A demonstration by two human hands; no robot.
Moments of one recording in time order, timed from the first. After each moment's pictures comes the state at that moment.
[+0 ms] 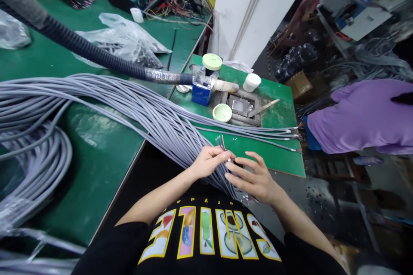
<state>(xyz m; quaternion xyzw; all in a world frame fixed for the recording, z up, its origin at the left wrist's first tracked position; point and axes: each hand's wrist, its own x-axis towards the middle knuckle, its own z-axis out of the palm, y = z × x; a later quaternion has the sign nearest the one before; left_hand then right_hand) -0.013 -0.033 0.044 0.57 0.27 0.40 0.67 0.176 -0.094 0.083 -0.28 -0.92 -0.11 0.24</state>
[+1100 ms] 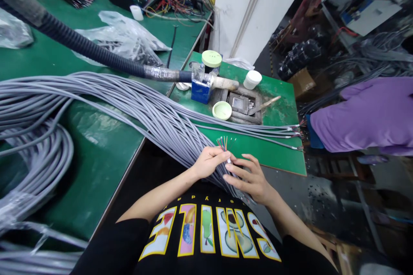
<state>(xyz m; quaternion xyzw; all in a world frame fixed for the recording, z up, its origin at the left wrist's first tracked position) -0.009 -0.040 0.040 0.55 0.27 0.40 0.68 0.180 -0.105 0.053 -0.32 -0.90 -0.03 0.28</state>
